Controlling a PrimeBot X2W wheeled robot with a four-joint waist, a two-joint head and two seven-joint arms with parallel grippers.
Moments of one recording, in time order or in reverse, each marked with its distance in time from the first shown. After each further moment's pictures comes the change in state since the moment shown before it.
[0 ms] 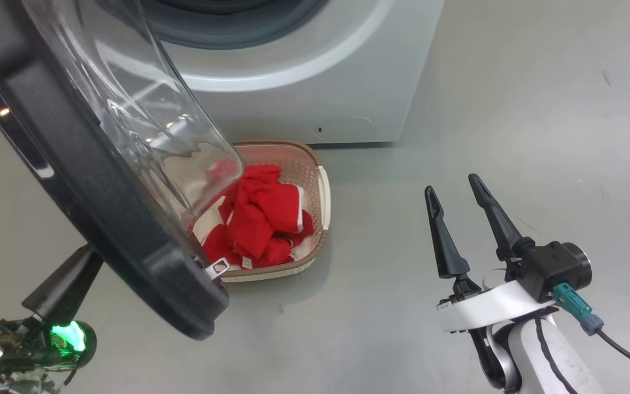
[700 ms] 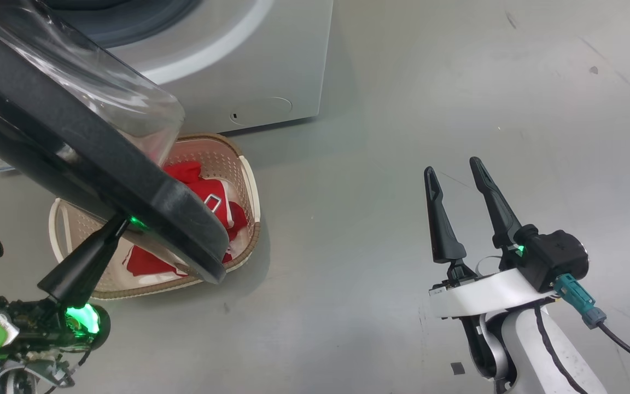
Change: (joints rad) left arm -0.055 -0.044 -0.014 0.039 0.019 0.000 0.032; right arm -0.031 0.001 0.046 -0.040 0.069 -0.045 0.000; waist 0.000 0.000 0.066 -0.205
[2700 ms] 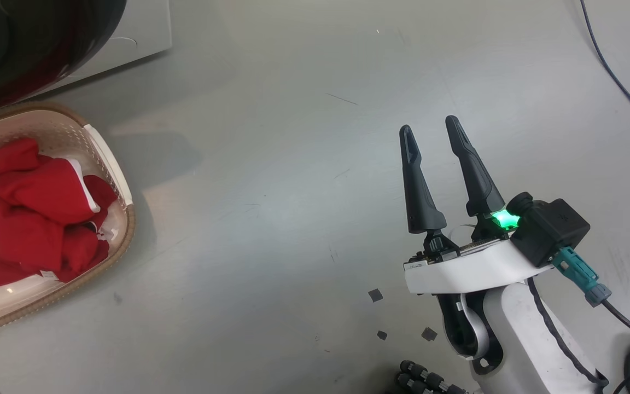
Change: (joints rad) left arm -0.756 0.130 0.013 0.346 0.233 0.125 -0.226; right arm -0.111 0.007 0.107 -0.078 0.155 -0.053 0.000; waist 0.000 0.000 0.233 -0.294
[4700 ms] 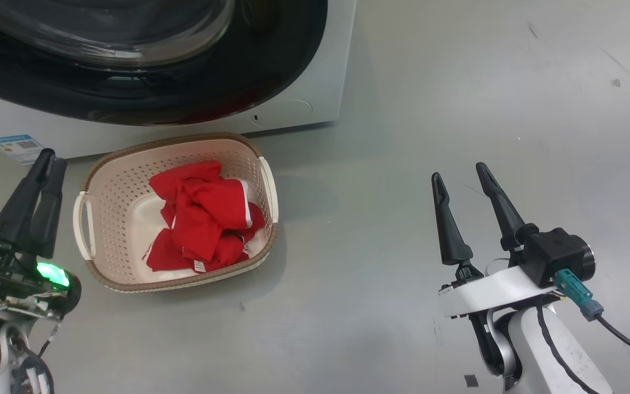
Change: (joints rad) left arm 0.544 -0.213 0.123 -0.106 -0.095 -0.125 0.019; right arm 0.090 -0.017 -0.139 0.151 -0.185 0.029 0.000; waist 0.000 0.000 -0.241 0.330
